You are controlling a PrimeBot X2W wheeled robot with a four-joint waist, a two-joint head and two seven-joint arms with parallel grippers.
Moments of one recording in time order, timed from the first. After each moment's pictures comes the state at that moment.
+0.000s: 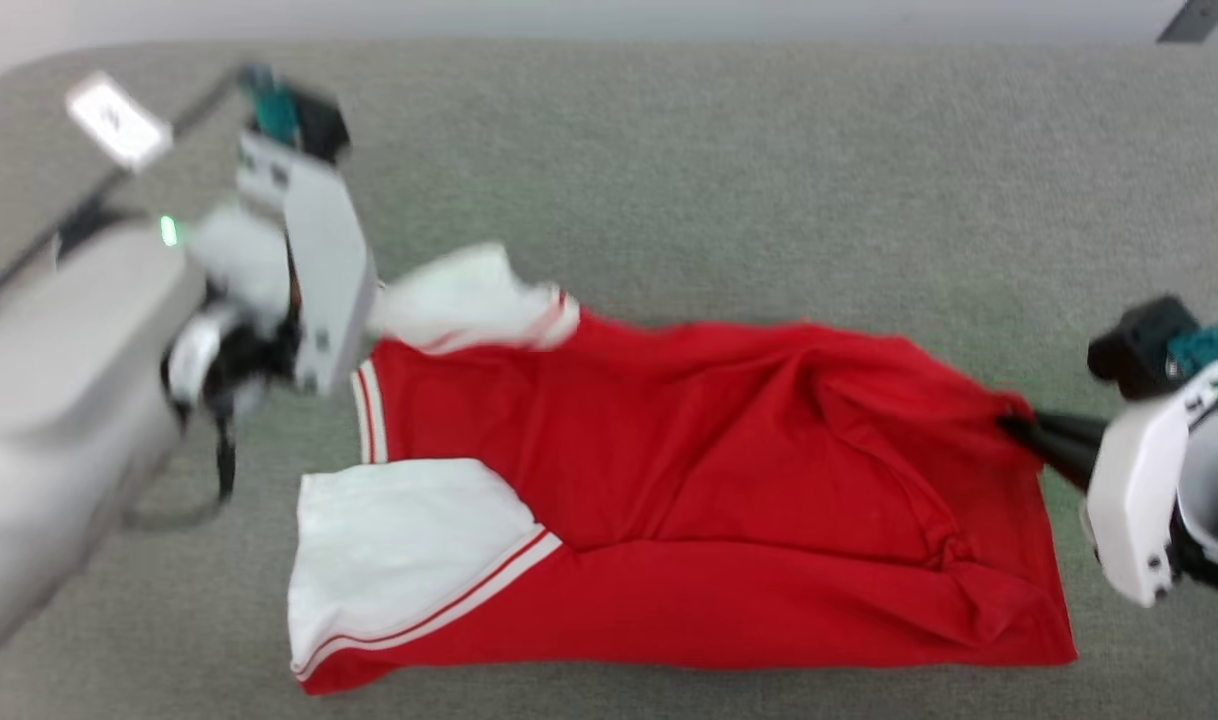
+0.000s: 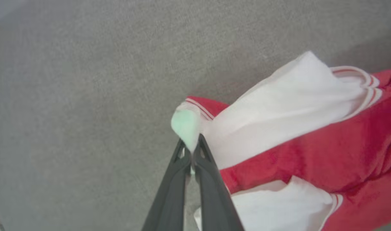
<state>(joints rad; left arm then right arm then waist) -1.21 0.69 -1.16 0.48 -1.13 0.06 0.70 -0.64 -0.83 0.77 0.06 0.85 0.13 0.42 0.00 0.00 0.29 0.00</state>
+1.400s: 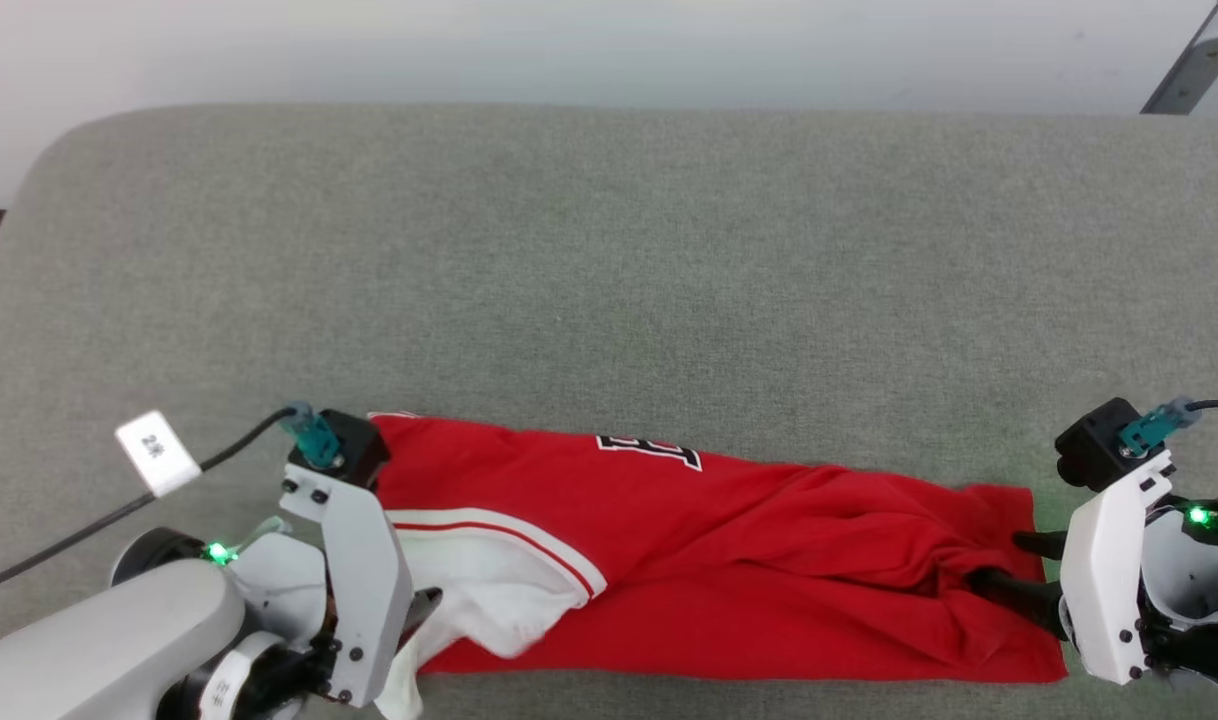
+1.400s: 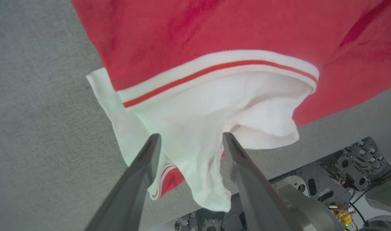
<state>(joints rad) -0.79 0.94 -1.19 -0.14 -1.24 0.40 0.62 -0.47 -0.76 0.70 0.14 0.96 0.13 0.63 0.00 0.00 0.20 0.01</state>
